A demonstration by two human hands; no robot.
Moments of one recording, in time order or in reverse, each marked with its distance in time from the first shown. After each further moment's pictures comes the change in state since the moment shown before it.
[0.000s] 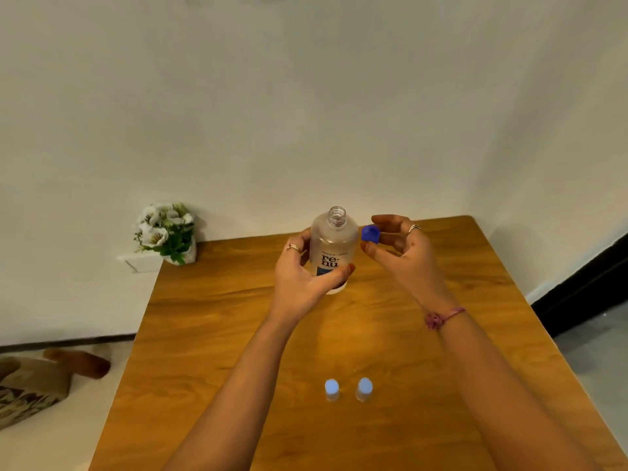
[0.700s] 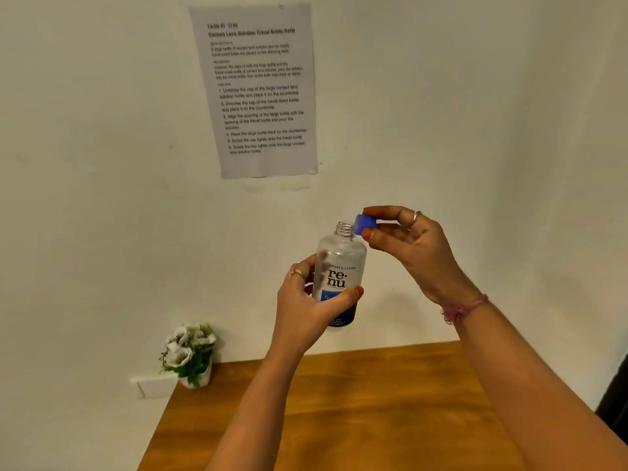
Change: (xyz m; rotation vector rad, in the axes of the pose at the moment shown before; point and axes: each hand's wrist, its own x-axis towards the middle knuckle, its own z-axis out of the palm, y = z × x) left_hand 0.040 0.140 -0.050 -0.093 0.091 0.251; right_hand 0.053 -0.193 -0.014 0.131 -0.136 -0.462
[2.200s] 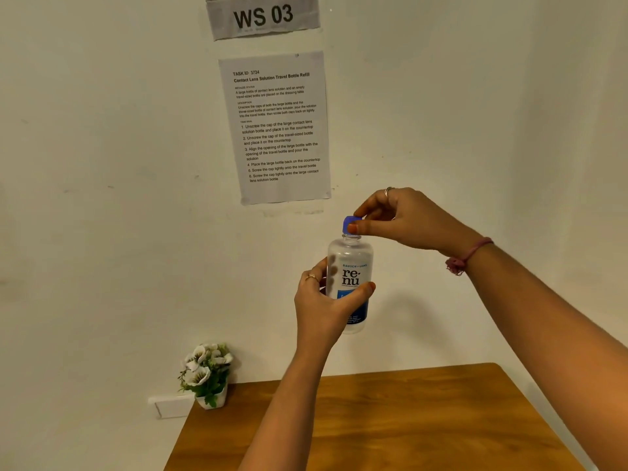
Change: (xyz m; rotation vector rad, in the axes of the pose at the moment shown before) left_hand 0.011 0.022 0.008 -0.117 0.137 0.000; right_hand 0.057 -0.060 0.004 -0.682 -0.254 -0.032
